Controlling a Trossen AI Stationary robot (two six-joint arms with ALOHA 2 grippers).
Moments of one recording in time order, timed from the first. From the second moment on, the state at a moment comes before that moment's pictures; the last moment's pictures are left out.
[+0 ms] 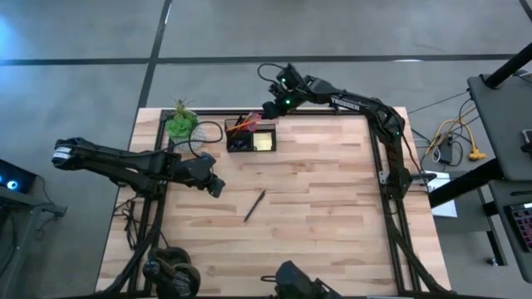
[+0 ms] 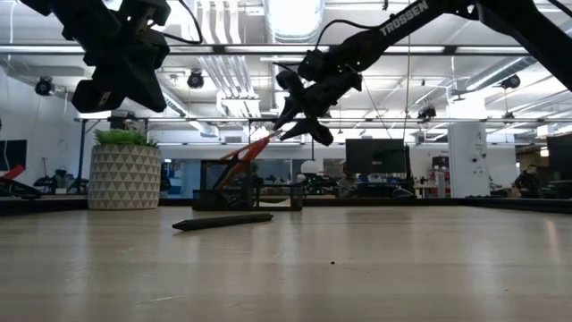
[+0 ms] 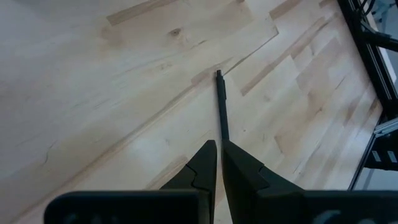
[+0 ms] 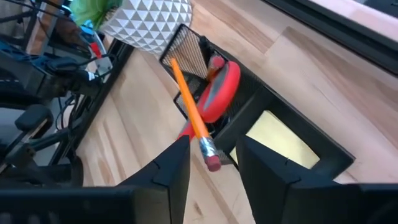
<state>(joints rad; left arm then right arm) -0.10 0.96 0.71 -0.56 -0.14 -1.09 -0.63 2.08 1.78 -0.55 -0.55 0.49</state>
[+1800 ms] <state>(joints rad) -0.10 0.96 0.71 -0.56 -0.14 -1.08 -0.50 2.09 2.15 -0.99 -0.07 -0.41</state>
